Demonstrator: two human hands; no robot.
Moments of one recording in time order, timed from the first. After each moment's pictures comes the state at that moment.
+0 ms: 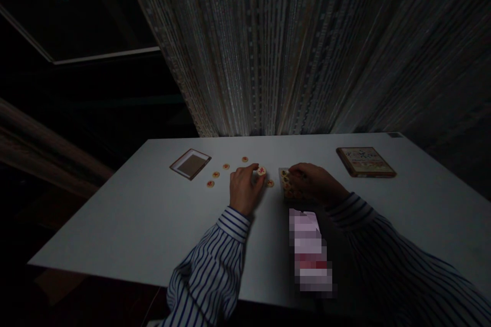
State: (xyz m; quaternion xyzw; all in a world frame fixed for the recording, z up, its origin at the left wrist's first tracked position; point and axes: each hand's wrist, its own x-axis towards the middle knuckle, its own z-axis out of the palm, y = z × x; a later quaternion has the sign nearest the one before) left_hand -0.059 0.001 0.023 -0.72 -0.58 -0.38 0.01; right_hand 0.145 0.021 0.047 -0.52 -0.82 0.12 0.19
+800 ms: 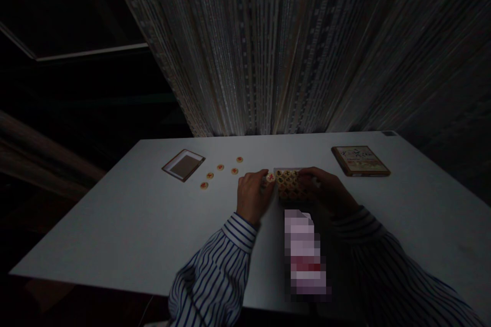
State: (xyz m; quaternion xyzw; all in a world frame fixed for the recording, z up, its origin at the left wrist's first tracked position) left_hand -0.030 -0.003 0.008 -0.74 -0.54 -0.39 0.00; right_hand 0.175 0.008 0.022 -0.52 -0.77 0.13 0.35
